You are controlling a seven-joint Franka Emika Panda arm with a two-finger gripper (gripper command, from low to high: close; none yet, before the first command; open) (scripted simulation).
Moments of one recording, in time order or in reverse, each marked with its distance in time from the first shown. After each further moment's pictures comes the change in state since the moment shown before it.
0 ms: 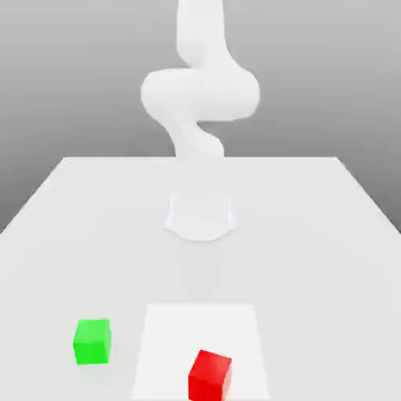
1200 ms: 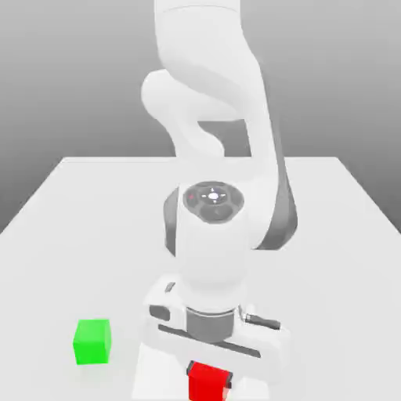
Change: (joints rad) arm -0.052 1.107 0.064 -0.107 -0.093 0.485 0.400
